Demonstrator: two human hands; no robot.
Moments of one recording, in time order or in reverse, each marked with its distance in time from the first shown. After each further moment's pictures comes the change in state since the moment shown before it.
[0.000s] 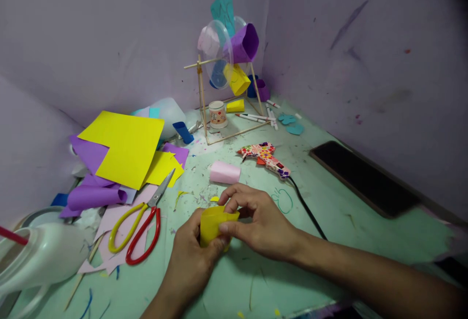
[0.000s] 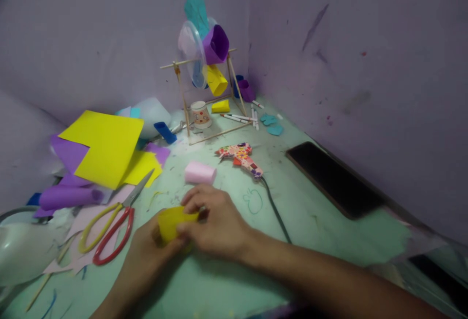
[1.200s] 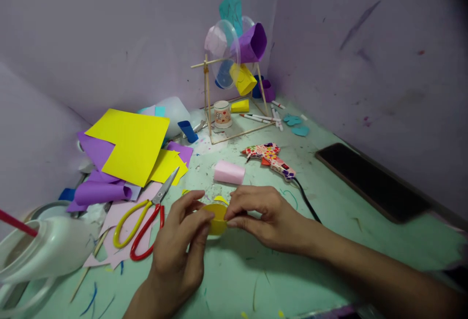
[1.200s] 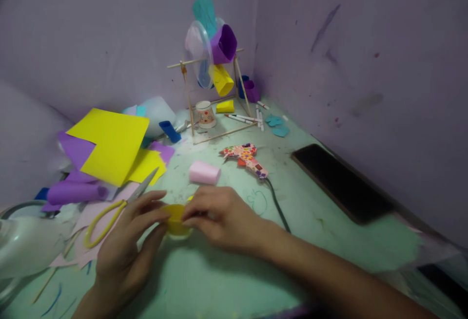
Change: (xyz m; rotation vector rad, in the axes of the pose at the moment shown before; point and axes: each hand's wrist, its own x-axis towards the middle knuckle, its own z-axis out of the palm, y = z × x) left_hand -0.004 -0.008 -0.027 0.476 0.339 0.873; right_hand 0.007 -0.003 -0.019 -0.307 -0.204 -0.385
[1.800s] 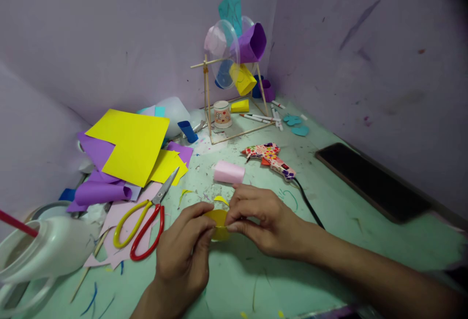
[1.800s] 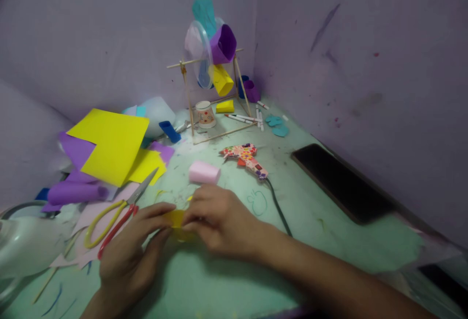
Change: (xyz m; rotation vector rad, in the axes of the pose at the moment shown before) left_hand -0.002 0.006 0.006 -0.026 -0.001 0.006; right_hand -0.001 -0.003 0.001 -0.096 -0.015 -0.079
